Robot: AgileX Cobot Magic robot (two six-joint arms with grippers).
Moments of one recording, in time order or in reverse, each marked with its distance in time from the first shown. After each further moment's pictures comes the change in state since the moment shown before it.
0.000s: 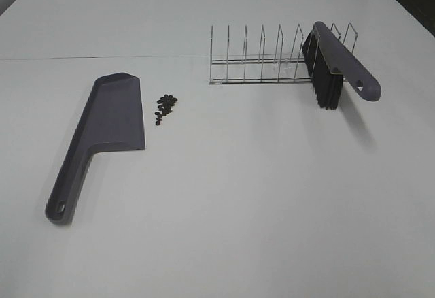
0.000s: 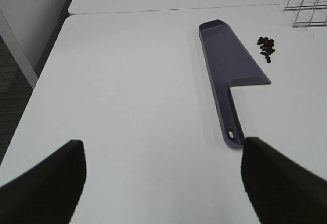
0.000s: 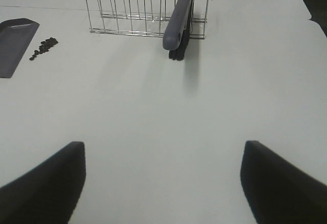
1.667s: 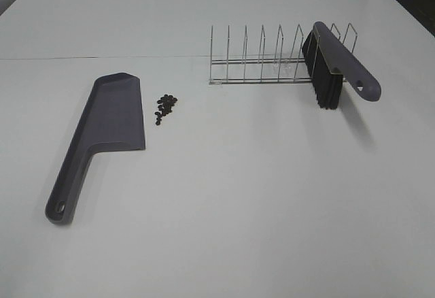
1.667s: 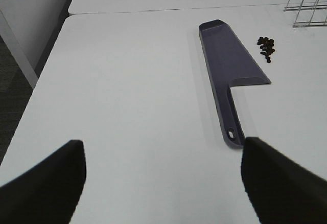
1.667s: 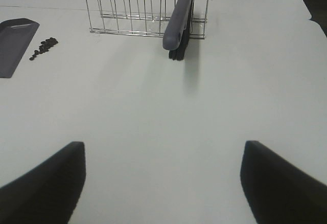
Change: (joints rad) left arm 0.000 0.000 0.000 0.000 0.000 0.000; right arm 0.000 0.000 0.000 0.000 0.000 0.000
